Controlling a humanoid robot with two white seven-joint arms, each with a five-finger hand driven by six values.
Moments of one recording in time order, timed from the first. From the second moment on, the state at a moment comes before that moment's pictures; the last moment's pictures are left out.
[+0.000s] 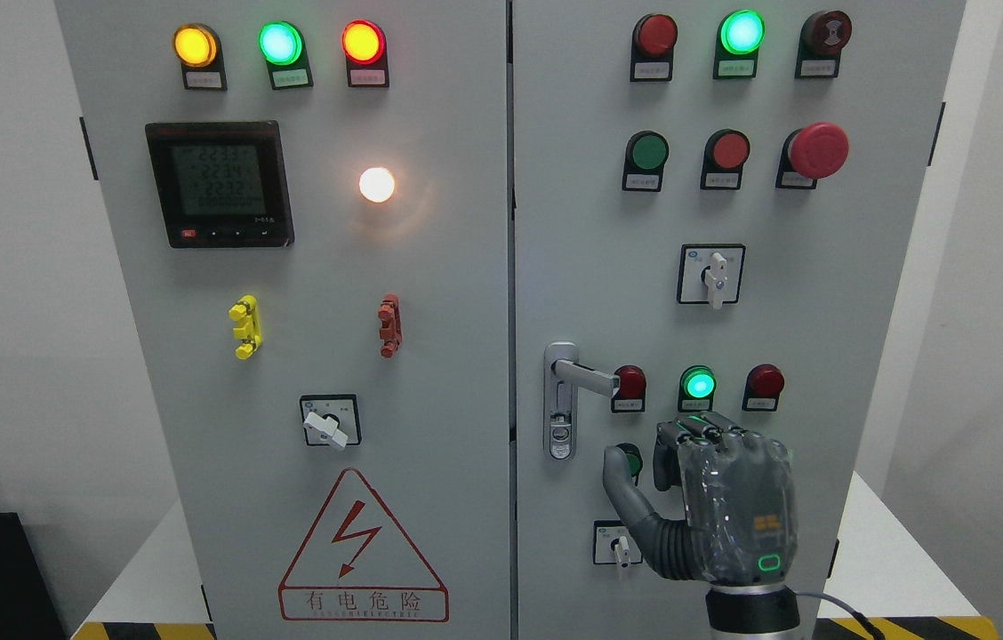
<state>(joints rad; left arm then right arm) 0.11 -0.05 0.00 0.00 0.11 -0.11 -0.07 -0.35 0.00 0.20 -1.79 1.20 0.03 -0.36</state>
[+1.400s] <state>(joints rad) 0.11 -0.05 0.00 0.00 0.11 -0.11 -0.07 -0.28 -0.18 0.12 -1.87 1.04 -0.10 -0.36</state>
